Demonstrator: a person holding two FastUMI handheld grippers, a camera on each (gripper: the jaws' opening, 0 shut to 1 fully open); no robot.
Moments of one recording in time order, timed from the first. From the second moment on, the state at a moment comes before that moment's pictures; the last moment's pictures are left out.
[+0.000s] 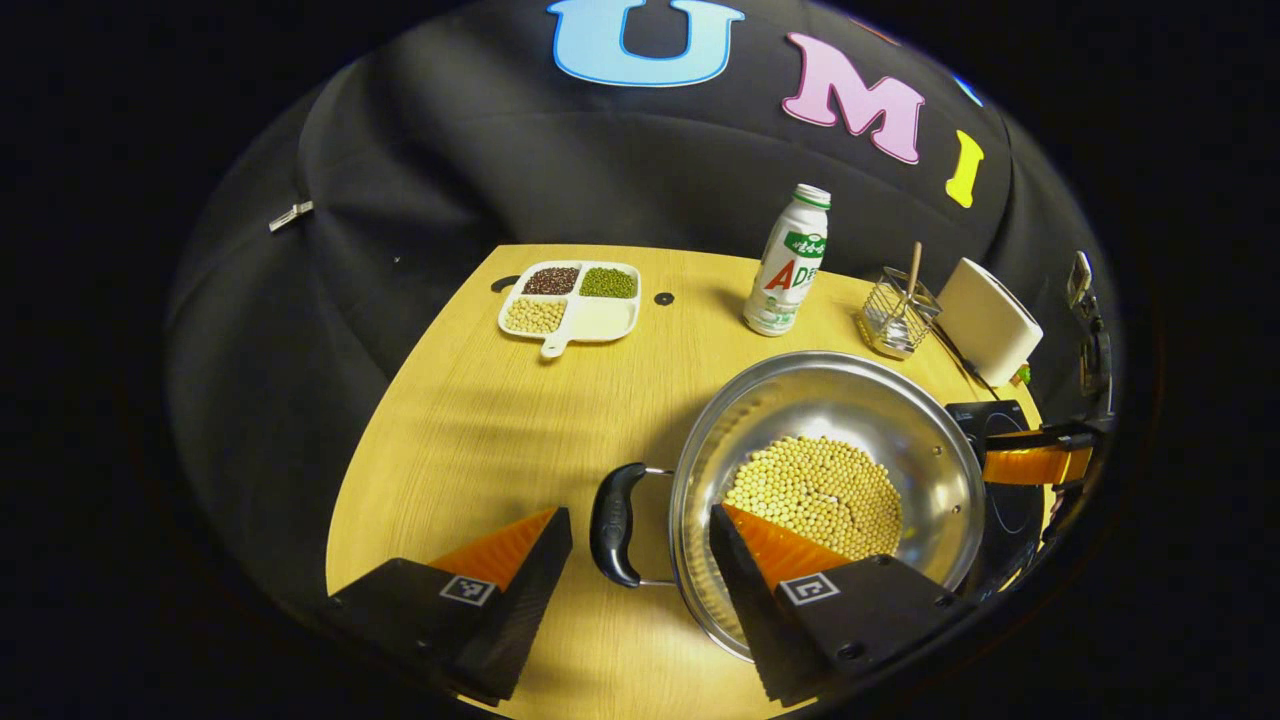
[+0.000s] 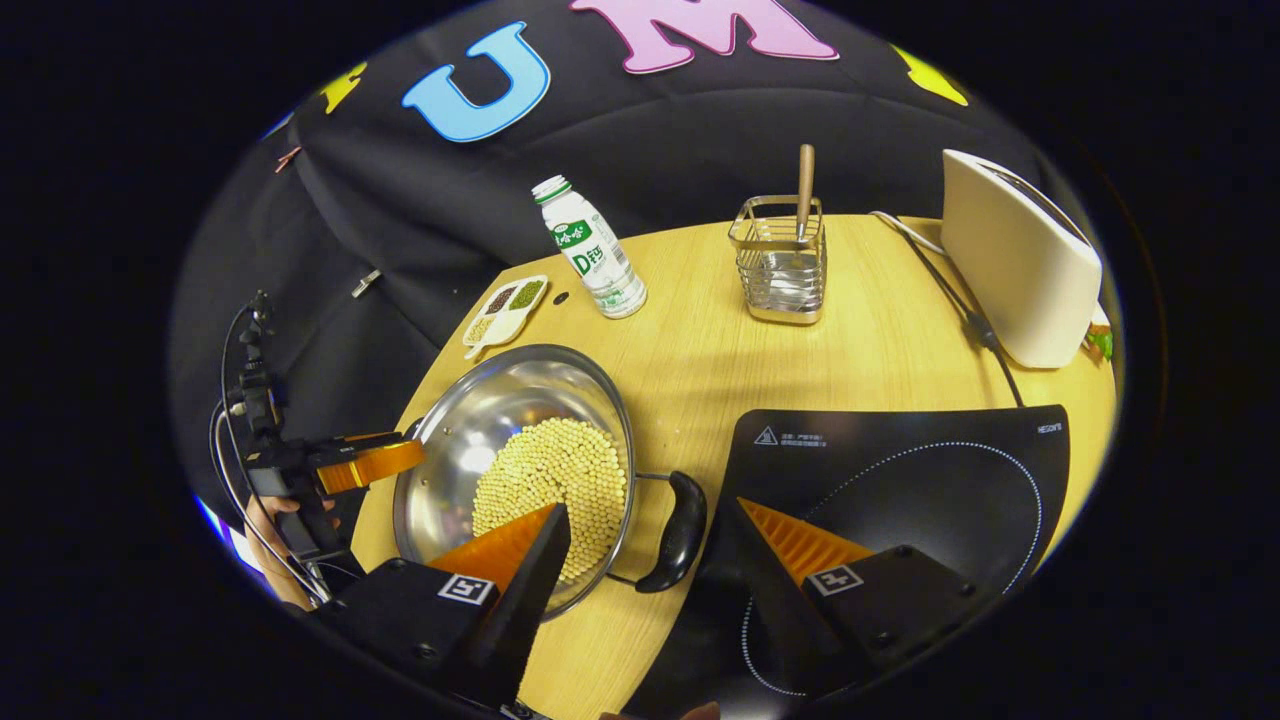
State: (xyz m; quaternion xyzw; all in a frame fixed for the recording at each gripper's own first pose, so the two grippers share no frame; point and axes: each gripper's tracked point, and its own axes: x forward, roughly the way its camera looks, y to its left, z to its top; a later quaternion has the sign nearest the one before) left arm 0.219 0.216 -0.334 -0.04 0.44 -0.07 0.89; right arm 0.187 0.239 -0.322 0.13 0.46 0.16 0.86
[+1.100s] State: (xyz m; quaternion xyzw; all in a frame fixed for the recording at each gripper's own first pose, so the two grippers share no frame) left arm 0.227 0.246 -0.367 -0.04 0.45 -0.08 0.89; right arm 0.216 0.287 -0.381 0.11 0.47 0.12 0.87
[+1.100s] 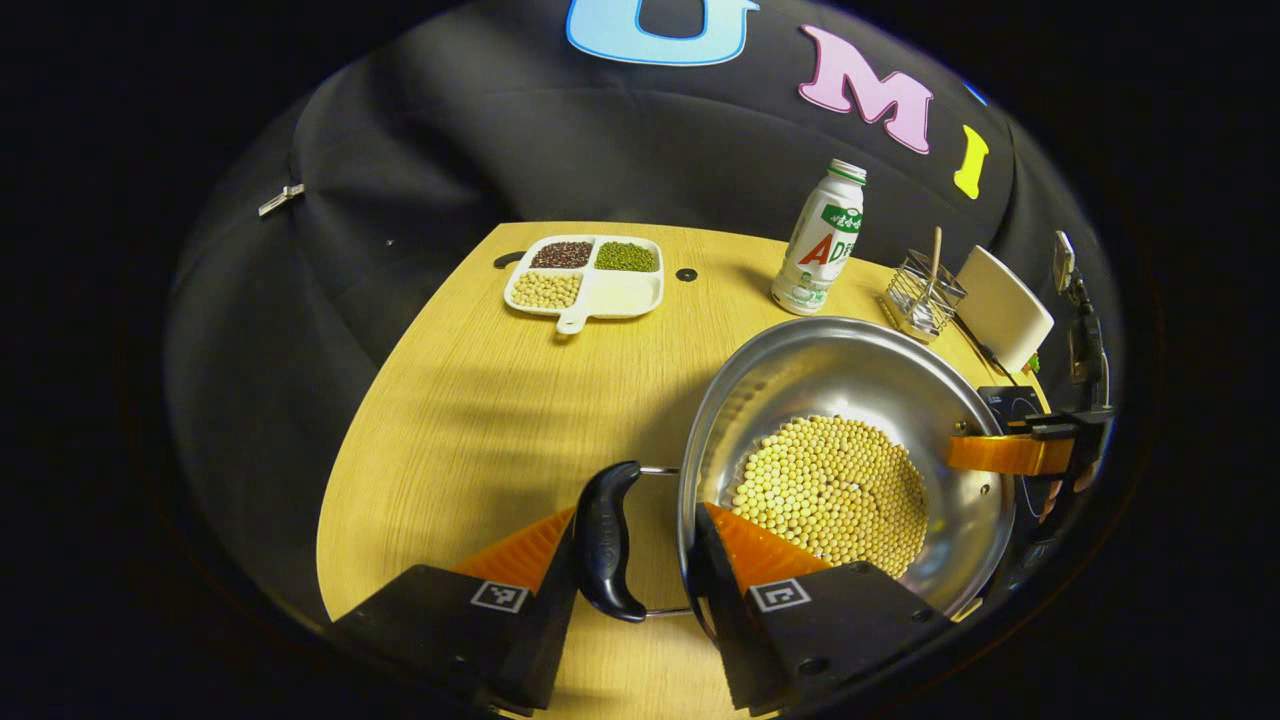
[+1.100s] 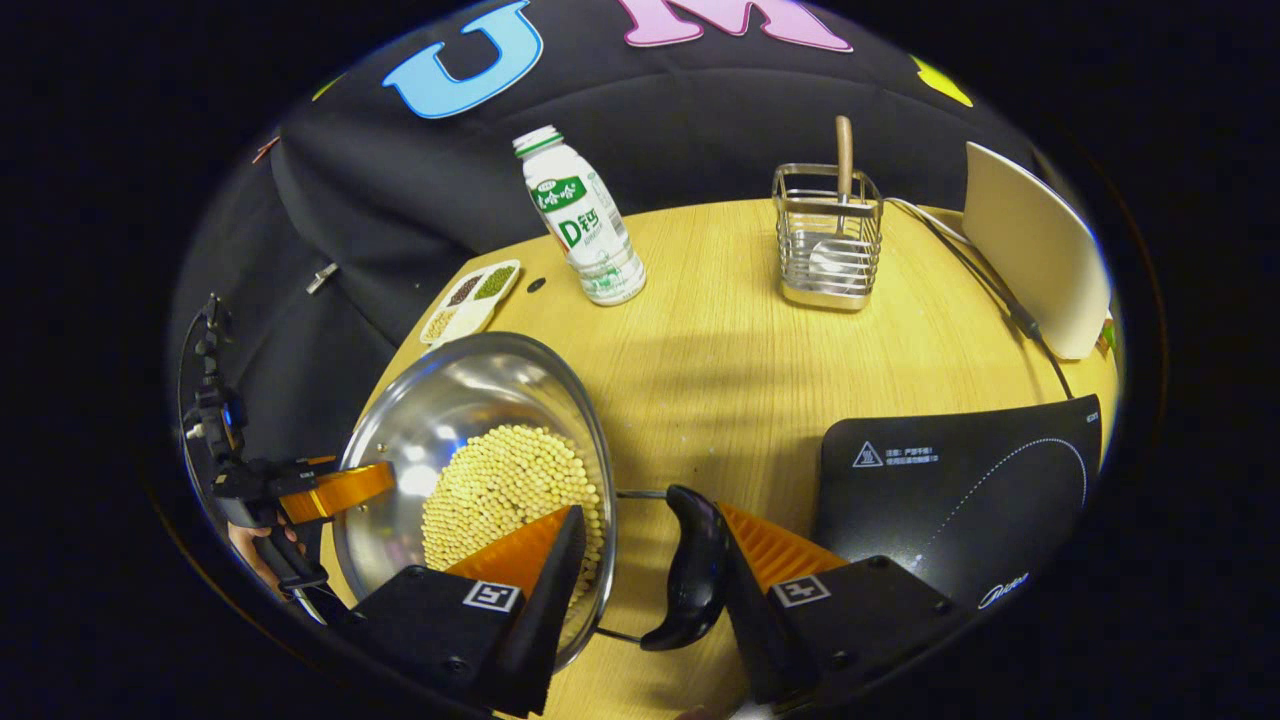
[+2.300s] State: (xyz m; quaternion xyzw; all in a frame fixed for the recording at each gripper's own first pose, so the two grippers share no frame) left arm 0.185 0.201 -0.298 -0.06 0.43 -0.06 0.90; right arm 0.192 0.237 -0.324 0.11 0.45 0.09 0.88
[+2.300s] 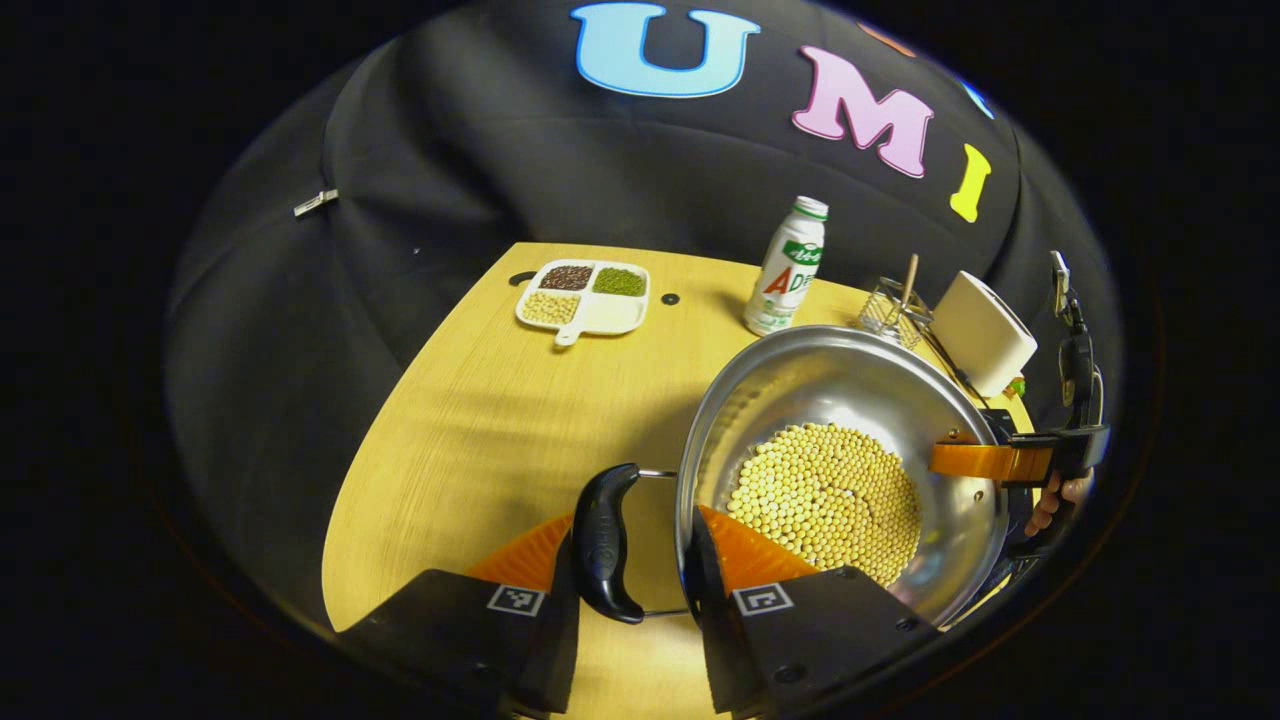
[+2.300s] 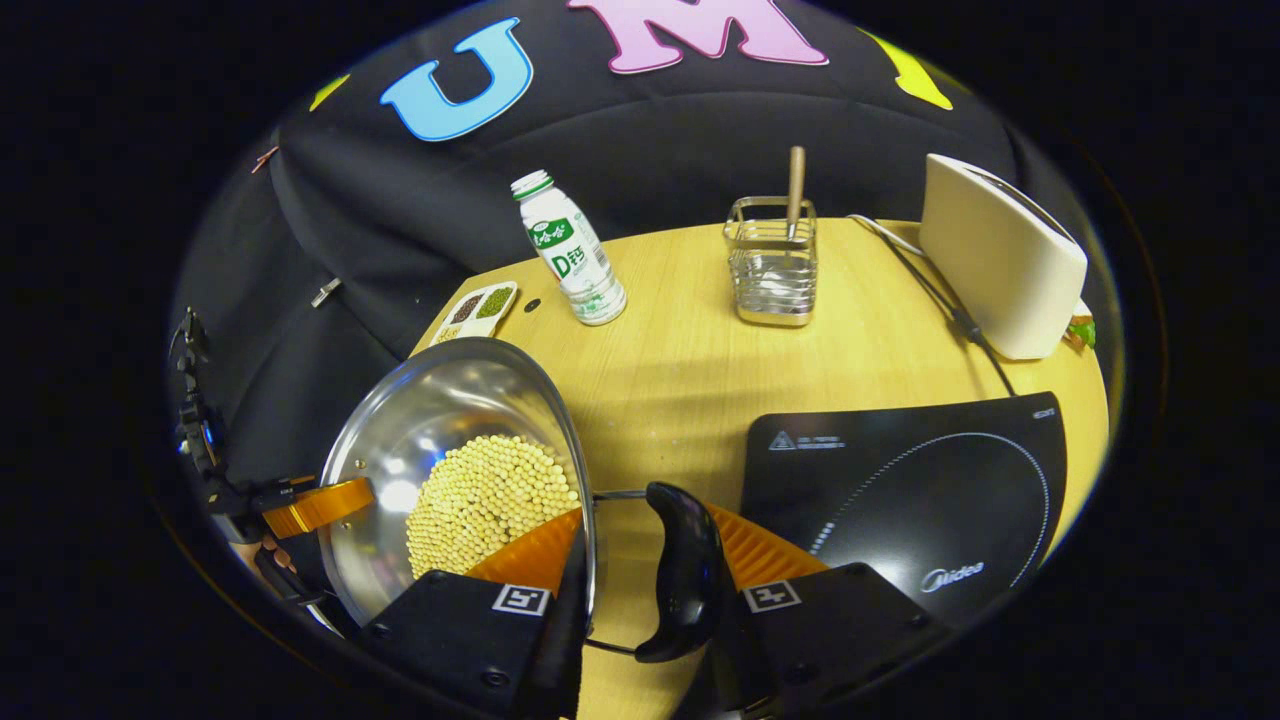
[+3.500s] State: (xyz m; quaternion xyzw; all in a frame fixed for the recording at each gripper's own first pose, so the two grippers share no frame) left arm 0.176 -0.078 -0.269 -0.03 0.42 -0.16 0.89; right arm 0.133 -0.030 -0.294 0.14 0.43 -0.01 0.89
